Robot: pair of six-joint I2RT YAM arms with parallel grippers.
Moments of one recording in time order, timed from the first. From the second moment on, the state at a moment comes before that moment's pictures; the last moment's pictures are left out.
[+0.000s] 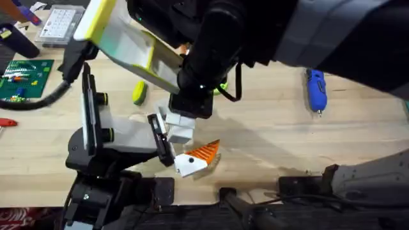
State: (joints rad) left arm -0.17 0.01 0.01 -0.10 1.02 -0.03; right arm 1.01 1.73 1.70 -1.19 -0.18 -0.38
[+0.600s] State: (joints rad) left arm -0.17 0.01 0.01 -0.10 1.02 -0.03; right arm 0.94 1.65 1.70 -1.20 -0.18 -0.34
